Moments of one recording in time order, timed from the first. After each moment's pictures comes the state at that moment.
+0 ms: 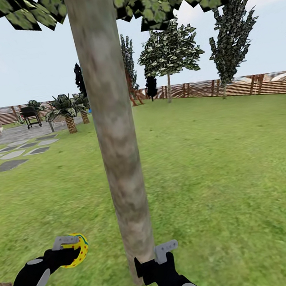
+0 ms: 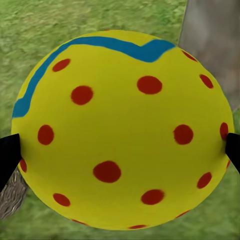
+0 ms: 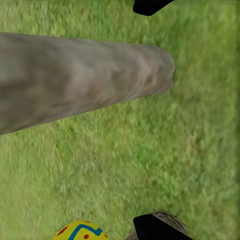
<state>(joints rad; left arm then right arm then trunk) -0.28 0.44 -0.20 -1.24 0.38 0.61 0.07 -0.04 0.17 0.57 -1.50 -0.22 0.46 -0.25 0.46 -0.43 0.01</state>
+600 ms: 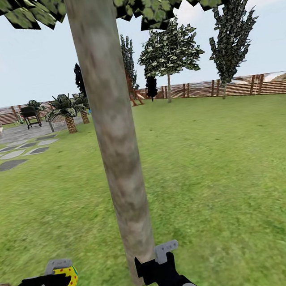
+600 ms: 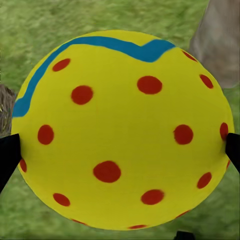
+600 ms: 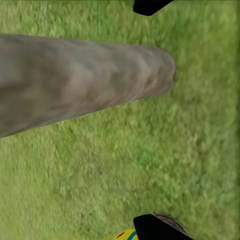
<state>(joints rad) -0.28 0.44 -0.20 -0.97 0.39 0.63 0.06 -0.04 0.17 0.57 -1.50 -0.22 0.46 -0.26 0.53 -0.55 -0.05</state>
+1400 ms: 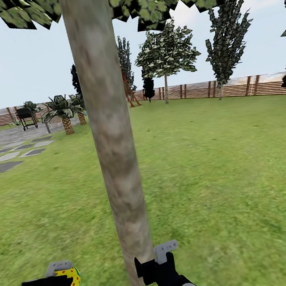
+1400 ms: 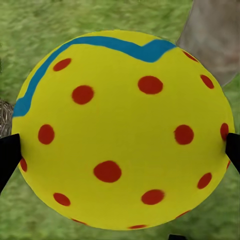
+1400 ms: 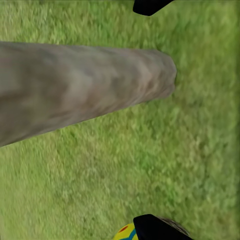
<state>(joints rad) -0.29 0.43 -0.21 -0.93 0.40 0.59 0.02 -0.04 0.17 0.57 -1.50 -0.22 0.46 -0.26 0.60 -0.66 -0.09</state>
